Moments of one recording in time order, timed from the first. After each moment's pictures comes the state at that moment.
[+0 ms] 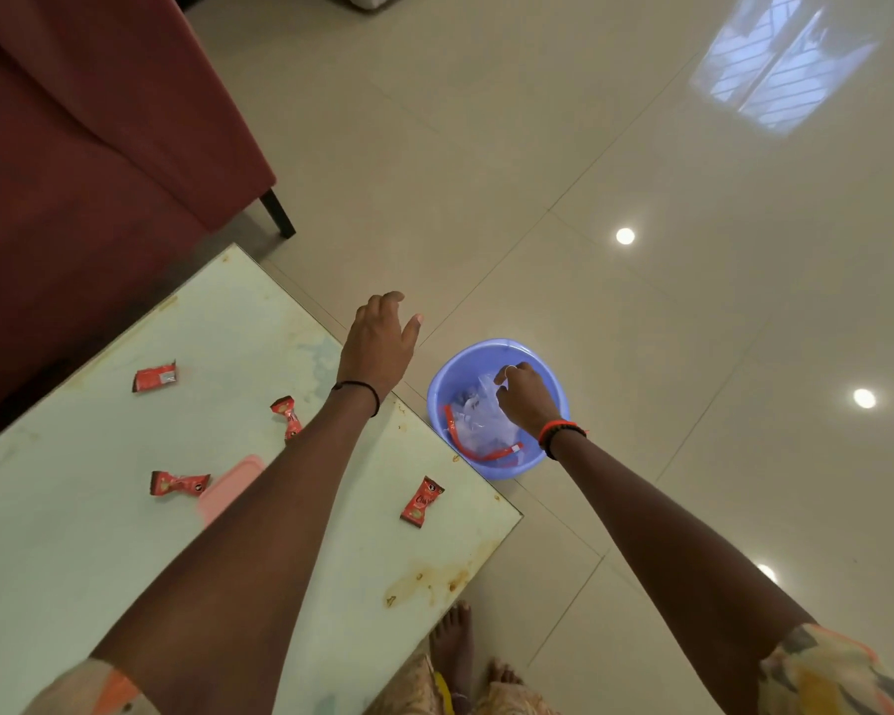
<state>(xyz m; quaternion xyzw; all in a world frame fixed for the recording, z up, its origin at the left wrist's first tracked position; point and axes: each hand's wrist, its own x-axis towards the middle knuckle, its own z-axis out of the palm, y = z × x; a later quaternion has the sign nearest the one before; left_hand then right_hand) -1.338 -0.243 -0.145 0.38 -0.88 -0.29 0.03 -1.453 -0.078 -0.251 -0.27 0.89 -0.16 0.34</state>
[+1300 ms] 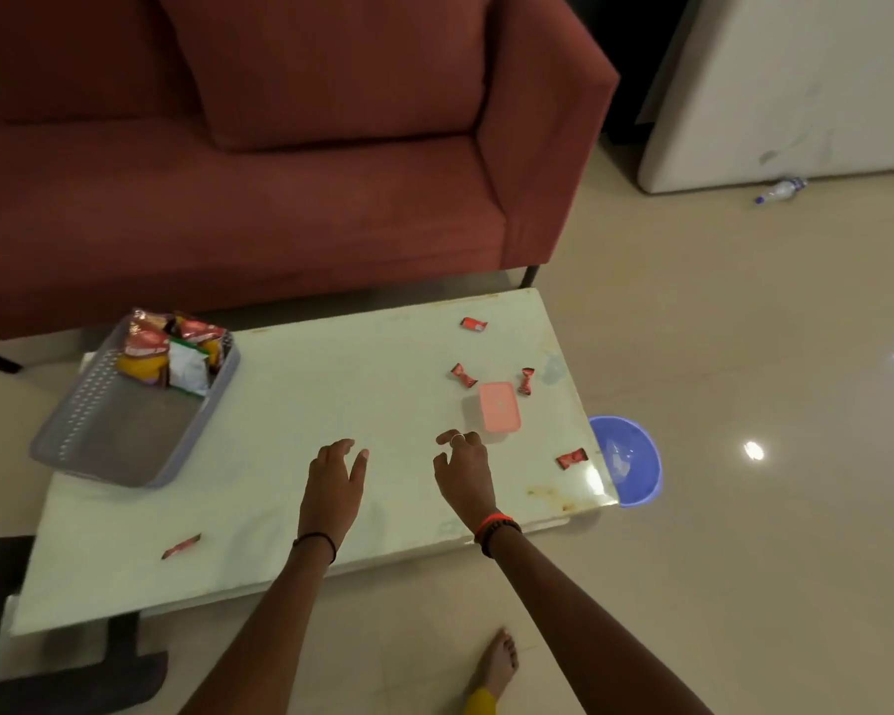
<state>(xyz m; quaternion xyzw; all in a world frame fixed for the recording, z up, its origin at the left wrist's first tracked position) -0.875 -0.054 0.074 0.71 -0.60 -0.33 0.18 -1.044 -0.043 0.073 -0.47 0.77 -0.21 0.37</state>
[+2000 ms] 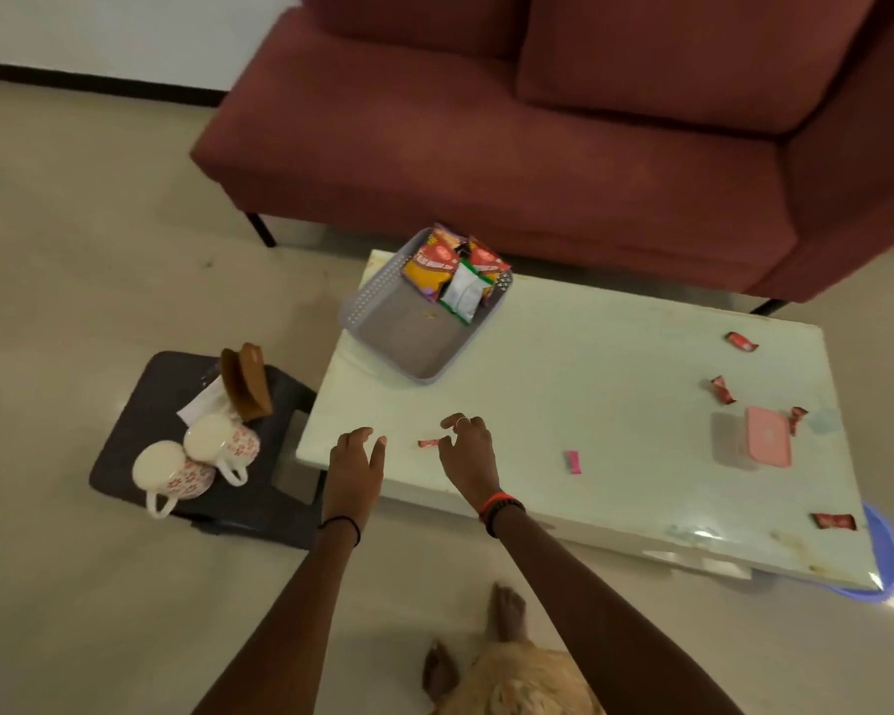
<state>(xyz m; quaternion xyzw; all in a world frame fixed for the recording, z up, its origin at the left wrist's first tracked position) -0.503 0.046 0.054 0.81 -0.45 -0.28 0.24 -0.645 -0.011 0.067 -0.59 0.66 -0.12 0.44</state>
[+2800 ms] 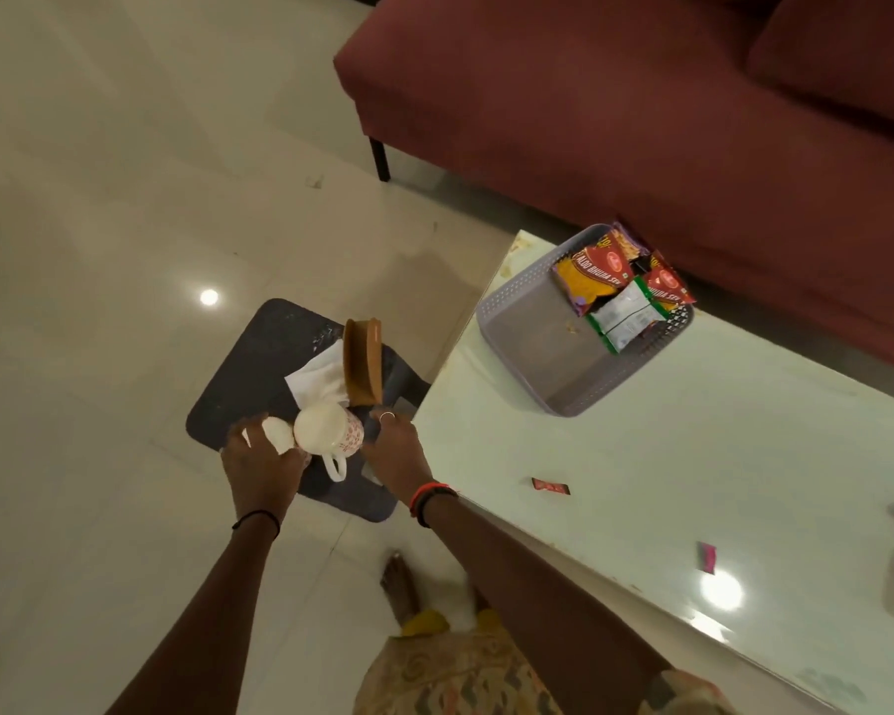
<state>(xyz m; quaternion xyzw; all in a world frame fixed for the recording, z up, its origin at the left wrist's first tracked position) -0.237 0.076 0.006 0.94 -0.26 -0.15 0.16 -0.363 -0.024 -0.002 -0.68 0.49 0.01 0.54</state>
